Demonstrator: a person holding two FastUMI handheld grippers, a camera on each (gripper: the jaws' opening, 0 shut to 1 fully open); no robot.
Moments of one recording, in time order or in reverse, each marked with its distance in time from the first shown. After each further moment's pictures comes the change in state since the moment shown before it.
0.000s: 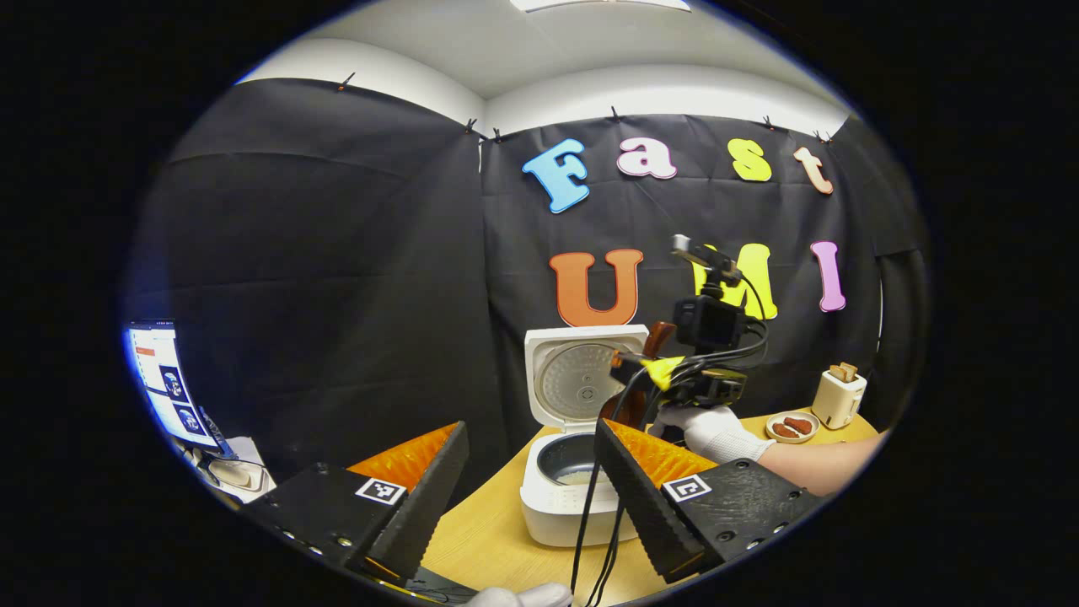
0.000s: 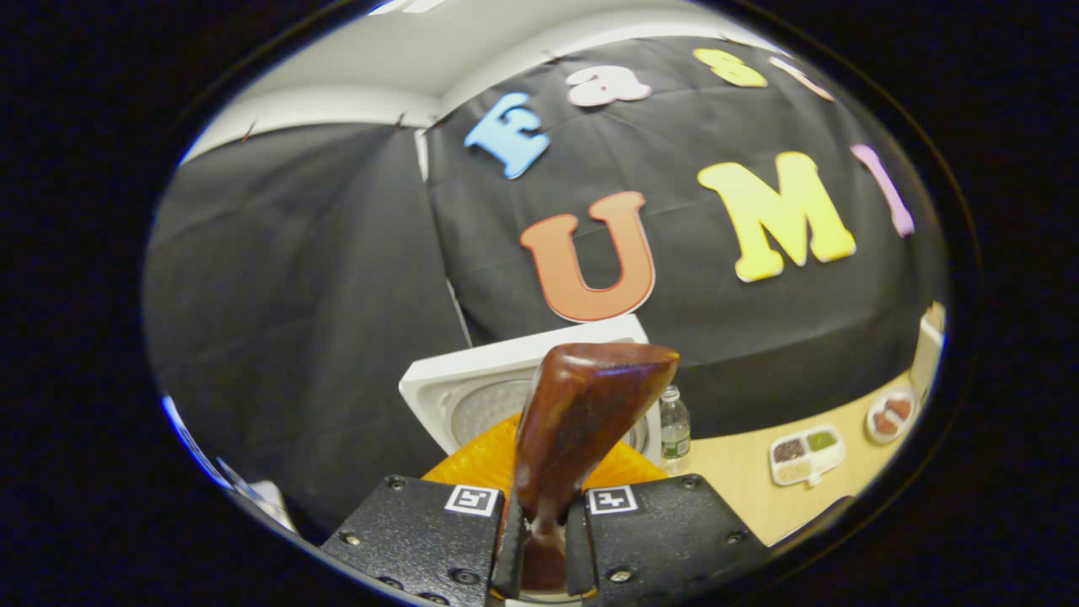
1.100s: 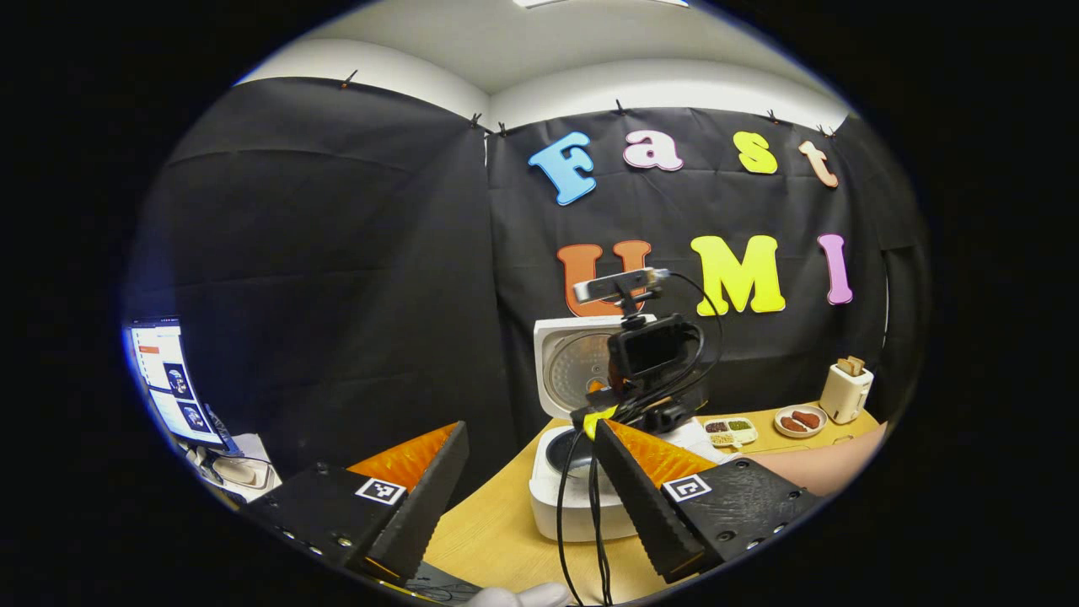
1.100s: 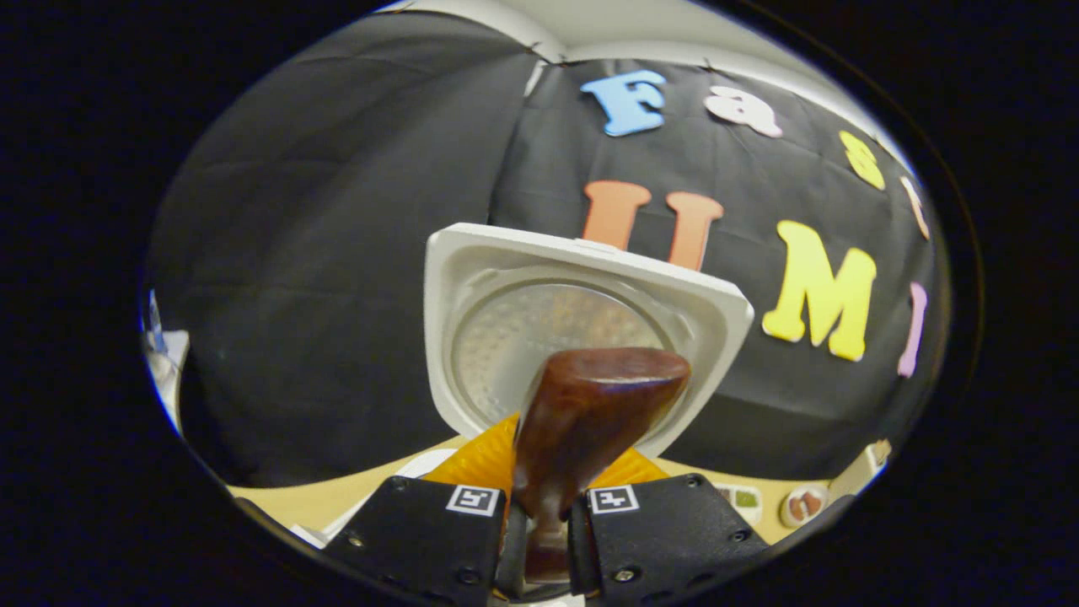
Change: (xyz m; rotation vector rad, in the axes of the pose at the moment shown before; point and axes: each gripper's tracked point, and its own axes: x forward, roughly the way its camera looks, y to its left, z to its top) left arm 0.003 0.014 -0.014 -0.004 0.029 0.036; right arm 0.049 0.022 -0.114 -0.824 0.136 -0.043
